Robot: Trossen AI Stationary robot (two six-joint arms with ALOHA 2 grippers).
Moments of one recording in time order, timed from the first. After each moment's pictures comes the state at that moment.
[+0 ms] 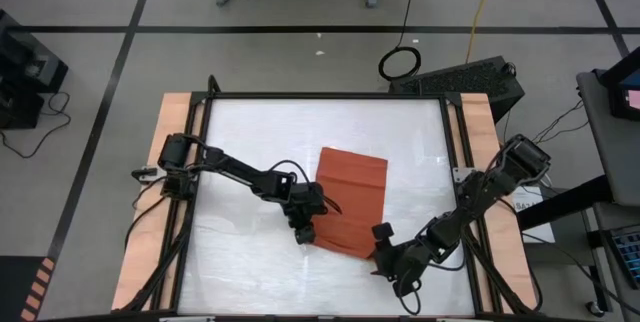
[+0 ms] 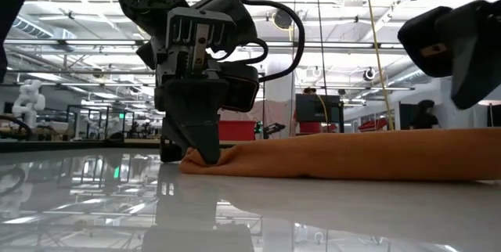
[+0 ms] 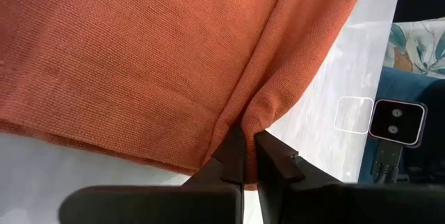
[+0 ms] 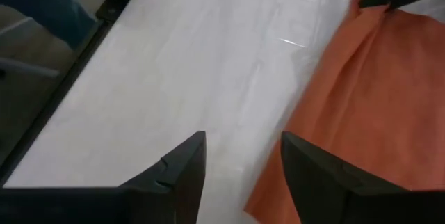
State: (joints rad) left arm -0.11 1.96 1.02 -0.07 0.58 -0.68; right arm 0.73 1.62 0.79 0.00 0.29 0.31
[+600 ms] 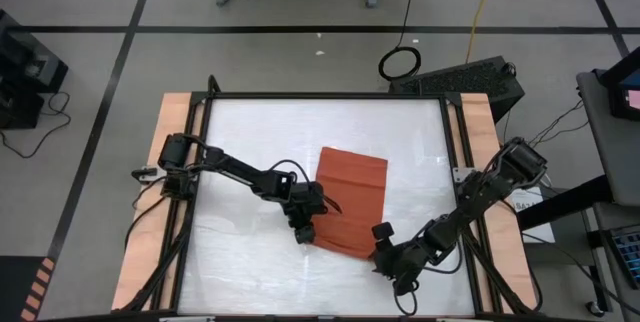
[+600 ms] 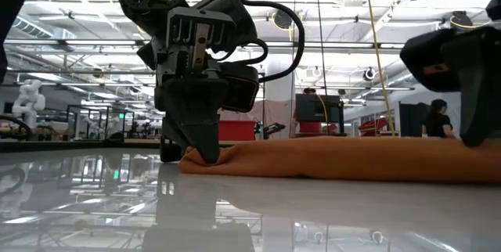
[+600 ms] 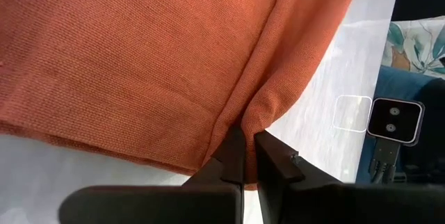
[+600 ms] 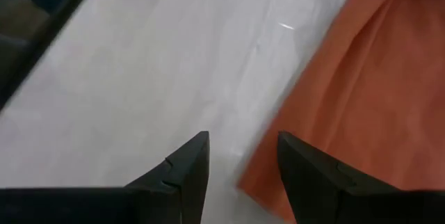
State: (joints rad) left arm -0.11 1.96 1.02 -0.07 0.59 -0.68; right arm 0.73 1.67 0.79 -0.04 0.28 0.30
